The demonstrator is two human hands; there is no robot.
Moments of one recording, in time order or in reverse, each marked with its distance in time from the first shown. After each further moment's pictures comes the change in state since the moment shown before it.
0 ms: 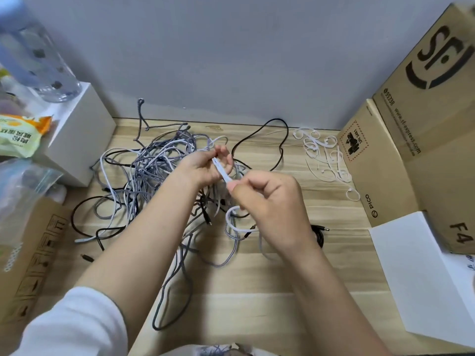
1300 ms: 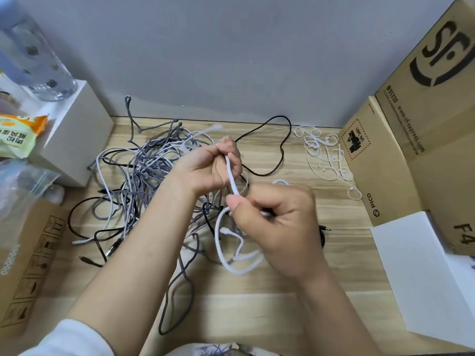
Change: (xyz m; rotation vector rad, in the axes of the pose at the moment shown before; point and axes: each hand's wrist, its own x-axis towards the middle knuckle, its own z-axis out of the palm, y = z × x) left_hand -0.040 -0.005 0.013 -0.042 -0.288 -0.188; right_hand -0.013 -0.009 -0.003 -0.068 0.040 -0.324
